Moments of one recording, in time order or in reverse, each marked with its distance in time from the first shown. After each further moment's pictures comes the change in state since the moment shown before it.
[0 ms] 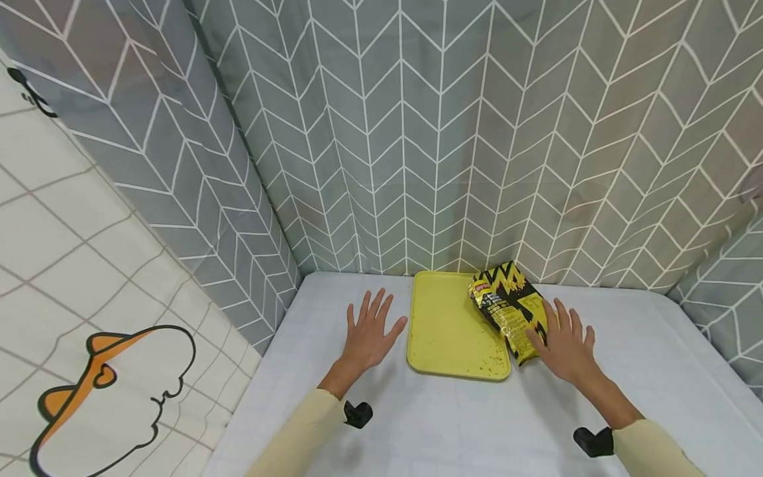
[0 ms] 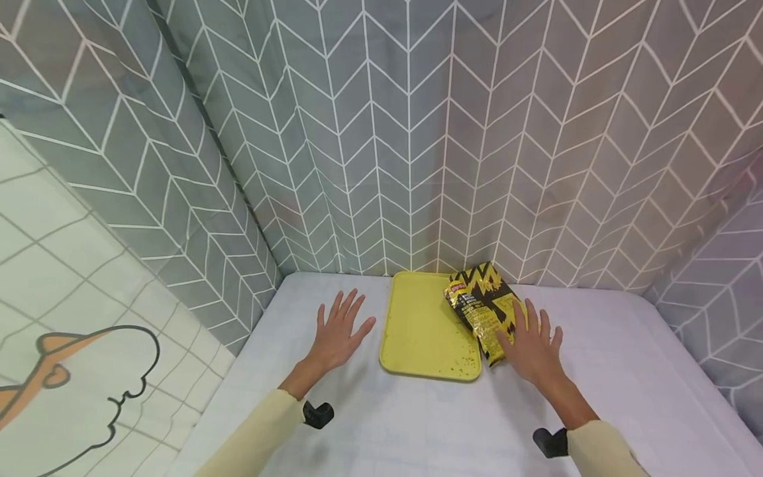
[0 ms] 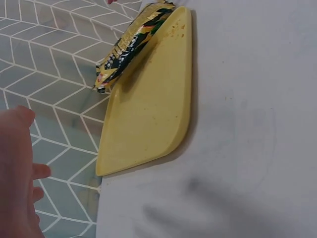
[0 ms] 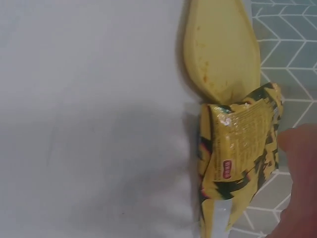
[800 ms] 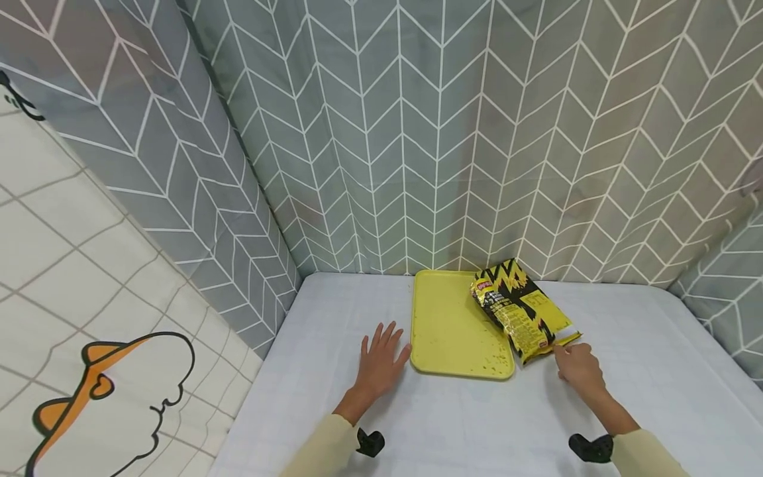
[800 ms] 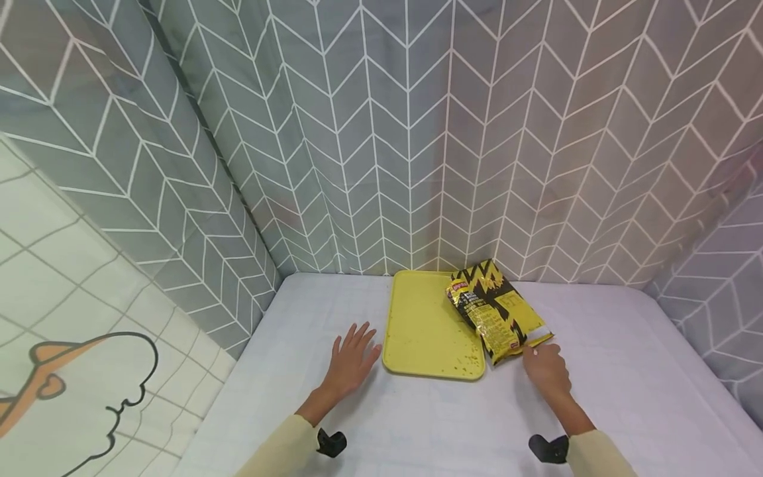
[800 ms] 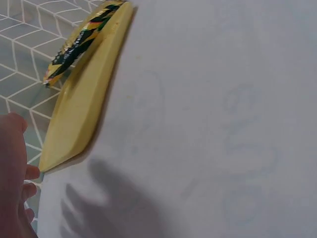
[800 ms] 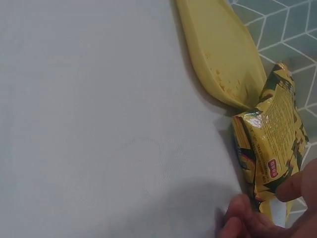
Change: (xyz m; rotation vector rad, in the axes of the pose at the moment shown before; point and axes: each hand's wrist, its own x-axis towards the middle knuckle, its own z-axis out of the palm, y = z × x) left_hand -0.023 -0.017 0.064 -0.090 -0.047 -0.027; right_hand -0.010 0.025 0.025 0.348 -0.142 0.547
